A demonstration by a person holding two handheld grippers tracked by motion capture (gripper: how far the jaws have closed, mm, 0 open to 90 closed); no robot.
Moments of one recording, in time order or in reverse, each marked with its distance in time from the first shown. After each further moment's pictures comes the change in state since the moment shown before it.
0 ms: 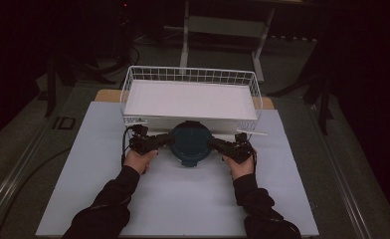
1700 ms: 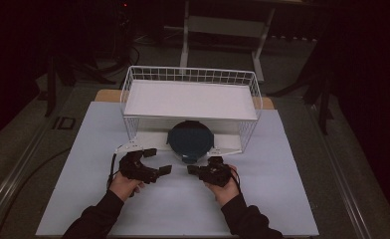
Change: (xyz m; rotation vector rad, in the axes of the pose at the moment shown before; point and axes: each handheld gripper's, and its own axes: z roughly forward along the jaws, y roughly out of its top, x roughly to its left) left arm -0.060 -0.043 -0.058 0.000 -0.069 0.265; right arm 0.092 -0.048 0.010 0.206 0.054 -0.220
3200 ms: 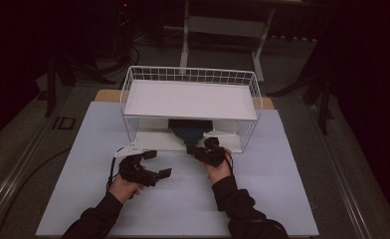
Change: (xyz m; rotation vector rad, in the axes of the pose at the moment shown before) left arm -0.003 -0.007 -0.002 -0.002 -0.014 0.031; right arm -0.034 0.037 0.032 -0.056 -0.115 0.045
